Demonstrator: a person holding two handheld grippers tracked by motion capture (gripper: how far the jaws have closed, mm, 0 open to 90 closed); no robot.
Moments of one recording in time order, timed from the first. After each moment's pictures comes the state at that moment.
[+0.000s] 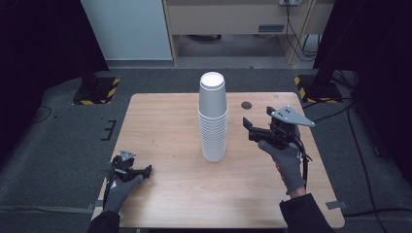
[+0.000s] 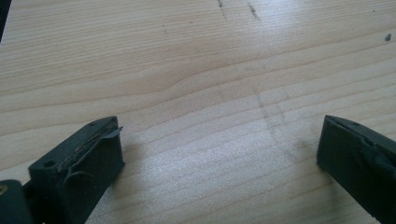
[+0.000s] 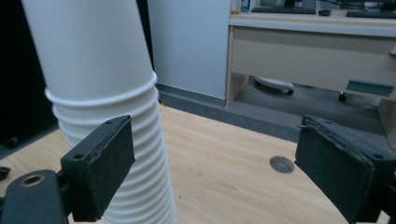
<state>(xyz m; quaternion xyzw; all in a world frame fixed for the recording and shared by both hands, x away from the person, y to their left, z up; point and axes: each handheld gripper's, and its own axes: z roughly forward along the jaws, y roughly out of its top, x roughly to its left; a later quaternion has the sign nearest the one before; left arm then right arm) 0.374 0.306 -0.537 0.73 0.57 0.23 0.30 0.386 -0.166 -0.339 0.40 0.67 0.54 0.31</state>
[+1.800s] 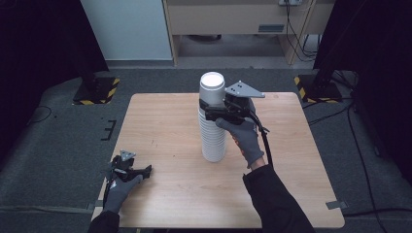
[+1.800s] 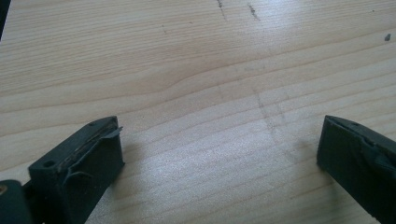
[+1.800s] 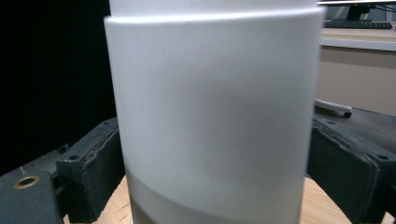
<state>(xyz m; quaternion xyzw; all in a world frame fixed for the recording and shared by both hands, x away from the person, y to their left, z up) 0.374 0.307 -0.537 0.73 0.57 0.23 0.30 0.439 -0.063 -0.314 0.35 0.69 0.58 0.25</state>
